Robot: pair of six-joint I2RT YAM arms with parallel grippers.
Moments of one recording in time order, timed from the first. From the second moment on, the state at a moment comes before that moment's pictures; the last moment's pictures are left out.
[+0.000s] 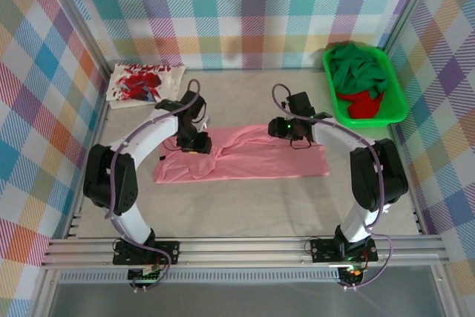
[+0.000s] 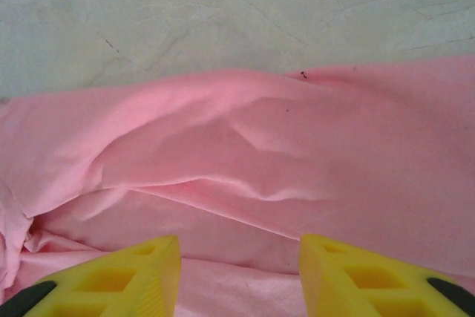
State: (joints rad) left arm -0.38 1.69 1.35 -1.03 0.15 -0.23; right arm 0.39 1.71 1.13 -0.38 -0.19 0.44
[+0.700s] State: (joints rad) left arm -0.16 1.70 1.18 -0.77 0.07 -0.43; right arm 0.39 1.75 1.16 -0.38 -0.21 0.42
